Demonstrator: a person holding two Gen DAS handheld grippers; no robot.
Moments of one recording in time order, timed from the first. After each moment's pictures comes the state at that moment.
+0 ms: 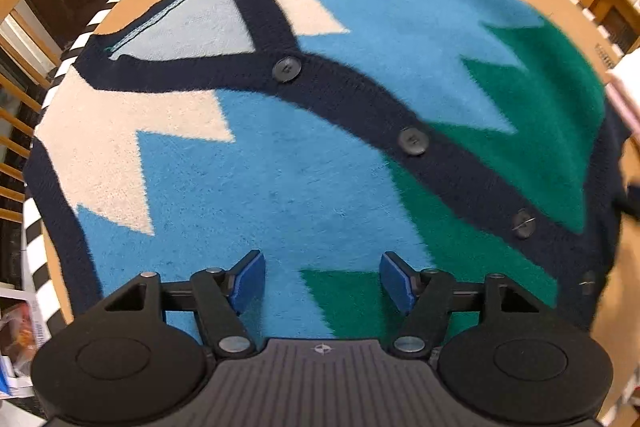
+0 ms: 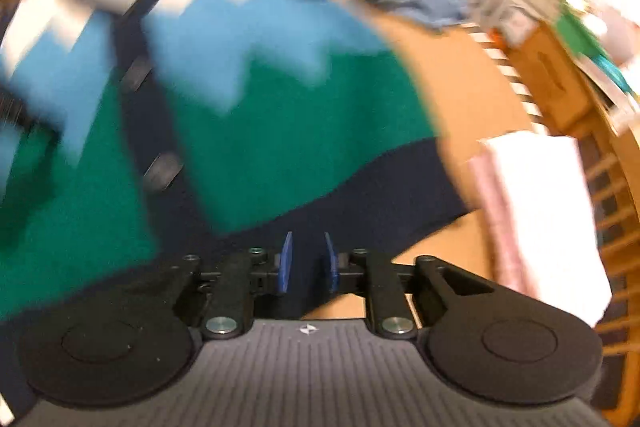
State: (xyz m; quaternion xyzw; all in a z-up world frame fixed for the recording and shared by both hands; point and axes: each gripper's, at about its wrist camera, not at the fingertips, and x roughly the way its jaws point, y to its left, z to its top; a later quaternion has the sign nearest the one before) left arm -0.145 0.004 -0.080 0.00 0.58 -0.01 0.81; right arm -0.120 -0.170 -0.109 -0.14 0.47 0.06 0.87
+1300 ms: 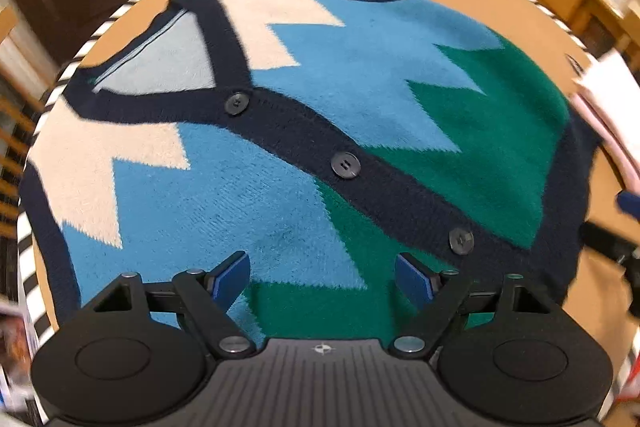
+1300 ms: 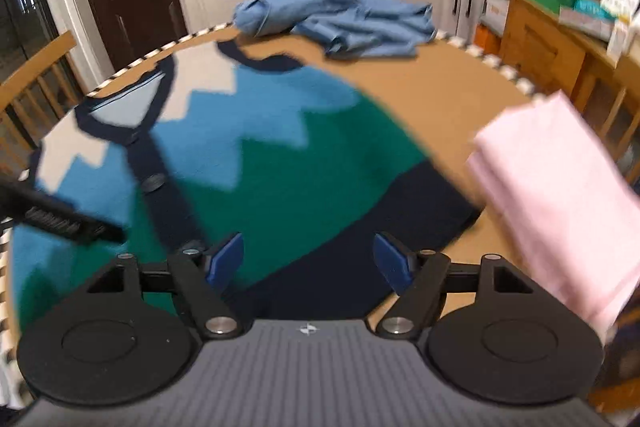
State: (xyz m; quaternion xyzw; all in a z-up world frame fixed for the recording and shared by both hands) left arm -0.146 -0.050 -0.064 0.01 0.55 -0.03 0.83; right arm -0.150 -0.236 -0.092 0.02 0.42 0.10 0.90
